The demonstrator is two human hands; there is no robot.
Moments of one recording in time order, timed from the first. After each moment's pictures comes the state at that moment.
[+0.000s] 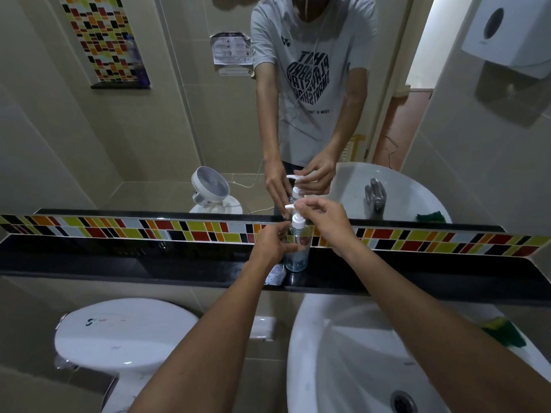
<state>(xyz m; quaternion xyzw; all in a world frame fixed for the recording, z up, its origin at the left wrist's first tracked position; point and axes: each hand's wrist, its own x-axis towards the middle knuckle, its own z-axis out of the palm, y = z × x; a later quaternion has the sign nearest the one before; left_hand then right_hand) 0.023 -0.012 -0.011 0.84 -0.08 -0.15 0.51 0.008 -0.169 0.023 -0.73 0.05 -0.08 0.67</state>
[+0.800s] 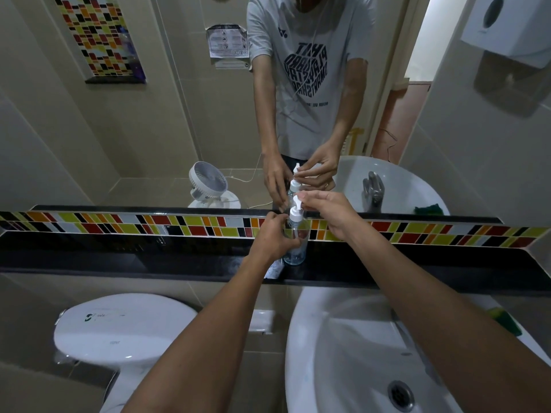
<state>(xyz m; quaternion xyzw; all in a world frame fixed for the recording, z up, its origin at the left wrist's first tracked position) 0.022 -0.018 -0.011 0.91 -0.14 -0.09 0.38 0.021 -0.185 0.027 -0.68 0.09 0.01 0.72</state>
